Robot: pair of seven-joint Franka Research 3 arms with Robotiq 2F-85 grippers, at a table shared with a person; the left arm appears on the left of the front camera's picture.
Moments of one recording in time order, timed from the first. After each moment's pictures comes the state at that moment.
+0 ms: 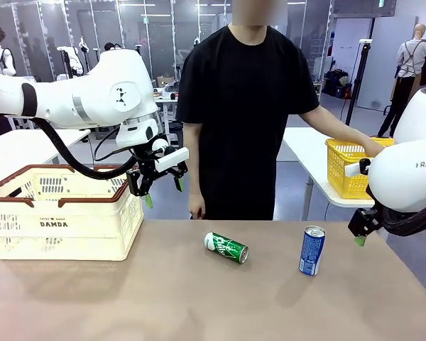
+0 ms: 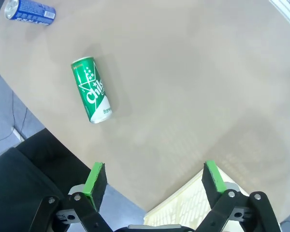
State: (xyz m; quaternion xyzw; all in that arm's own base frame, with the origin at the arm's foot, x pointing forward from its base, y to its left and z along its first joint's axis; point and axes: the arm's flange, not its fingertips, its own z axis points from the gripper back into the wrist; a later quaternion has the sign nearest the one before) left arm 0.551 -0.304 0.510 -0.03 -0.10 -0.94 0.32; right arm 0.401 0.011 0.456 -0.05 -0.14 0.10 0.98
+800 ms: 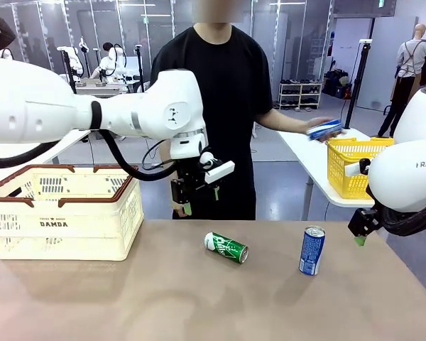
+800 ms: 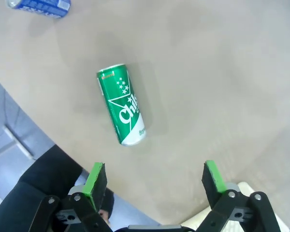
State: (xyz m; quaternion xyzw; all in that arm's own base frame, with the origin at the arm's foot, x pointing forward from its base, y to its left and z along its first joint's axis) left arm 0.587 -0.406 0.464 -0.02 -0.06 -0.94 0.34; right arm 0.401 0.011 0.457 -0.05 -0.14 0.10 0.98
